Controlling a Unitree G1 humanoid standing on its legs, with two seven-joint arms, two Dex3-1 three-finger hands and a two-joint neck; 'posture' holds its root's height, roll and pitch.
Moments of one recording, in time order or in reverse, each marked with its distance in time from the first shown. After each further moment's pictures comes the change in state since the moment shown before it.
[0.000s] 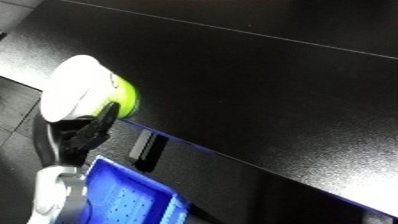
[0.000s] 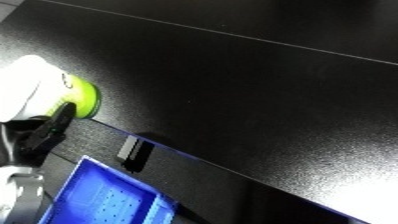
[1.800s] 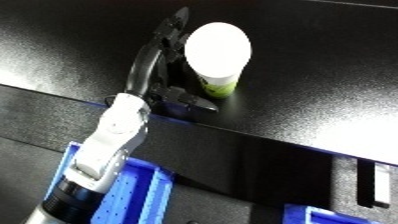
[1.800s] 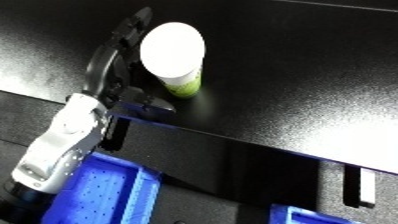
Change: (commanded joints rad) left arm -0.555 -0.017 -0.540 0.254 0.211 0.367 -0.155; right arm -0.149 -0.024 0.091 0.034 -0.057 0.084 0.028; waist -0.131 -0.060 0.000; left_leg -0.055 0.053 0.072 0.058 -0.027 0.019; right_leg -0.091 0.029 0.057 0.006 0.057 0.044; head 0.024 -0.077
